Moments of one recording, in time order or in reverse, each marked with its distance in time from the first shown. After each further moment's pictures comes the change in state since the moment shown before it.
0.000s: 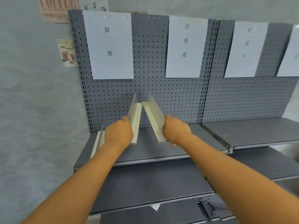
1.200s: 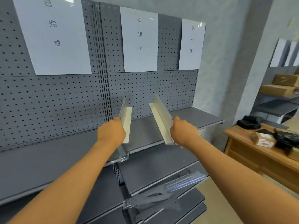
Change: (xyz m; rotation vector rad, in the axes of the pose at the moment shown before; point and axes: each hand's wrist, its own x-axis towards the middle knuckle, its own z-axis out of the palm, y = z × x) left_hand 0.043 0.436 0.091 -0.102 -0.144 0.242; right_hand -0.040 0.460 -0.078 -0.070 0.103 0.390
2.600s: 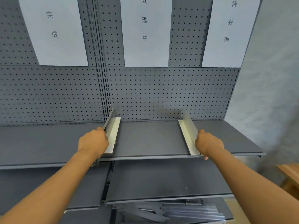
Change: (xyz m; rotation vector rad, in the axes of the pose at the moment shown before) left_hand 0.037 0.090 0.070 0.097 -0.053 -0.477; right_hand 0.216 0.199 0.060 -0.061 -0.248 -0.139
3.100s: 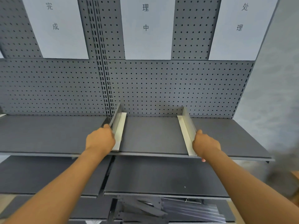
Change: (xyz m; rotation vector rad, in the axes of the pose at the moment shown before) left_hand -0.008 0.043 0.021 0.037 0.036 -0.054; right_hand 0.036 0.017 0.023 -0.036 -0.033 -0.101
